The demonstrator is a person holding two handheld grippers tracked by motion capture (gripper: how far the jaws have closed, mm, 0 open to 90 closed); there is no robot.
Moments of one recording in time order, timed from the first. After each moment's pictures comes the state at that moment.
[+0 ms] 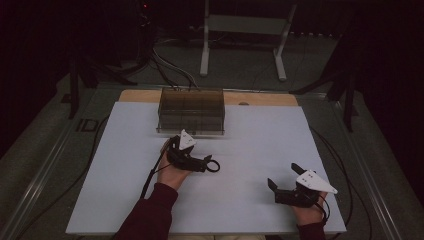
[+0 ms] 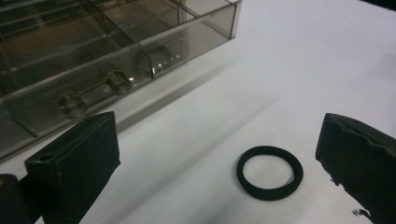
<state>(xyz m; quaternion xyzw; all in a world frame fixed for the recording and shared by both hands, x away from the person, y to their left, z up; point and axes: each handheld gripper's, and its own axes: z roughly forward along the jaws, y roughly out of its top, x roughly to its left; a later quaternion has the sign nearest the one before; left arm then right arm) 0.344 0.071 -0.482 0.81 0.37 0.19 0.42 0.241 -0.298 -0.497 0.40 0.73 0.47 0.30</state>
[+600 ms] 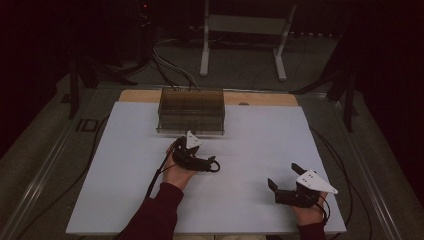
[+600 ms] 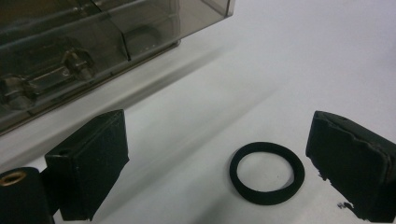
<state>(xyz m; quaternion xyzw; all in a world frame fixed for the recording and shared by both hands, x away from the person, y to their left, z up) 0.351 0.057 -0.493 0.81 0.38 0.17 0.40 0.241 -0.298 -0.497 0.40 0.73 0.47 0.30</state>
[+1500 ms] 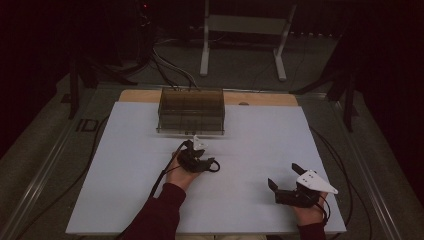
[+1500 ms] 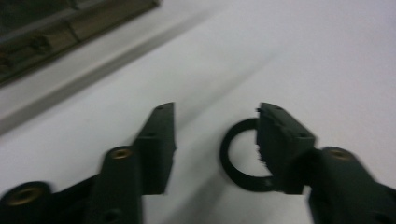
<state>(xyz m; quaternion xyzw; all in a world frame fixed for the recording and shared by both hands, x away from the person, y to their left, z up) 0.354 0.045 -0.511 0.84 0.37 0.13 0.36 0.241 -0.299 -0.497 0.40 0.73 0.47 0.30</state>
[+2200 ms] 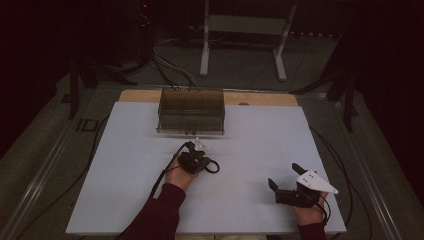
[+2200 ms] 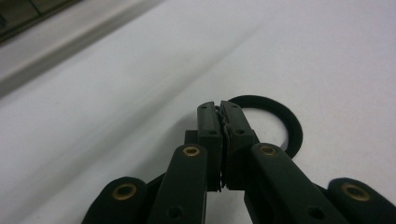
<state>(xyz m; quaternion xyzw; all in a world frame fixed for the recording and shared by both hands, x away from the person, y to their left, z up) 0.354 0.046 -0.512 0.86 0.36 0.10 0.35 0.241 -0.299 -0.497 0.40 0.73 0.47 0.30</state>
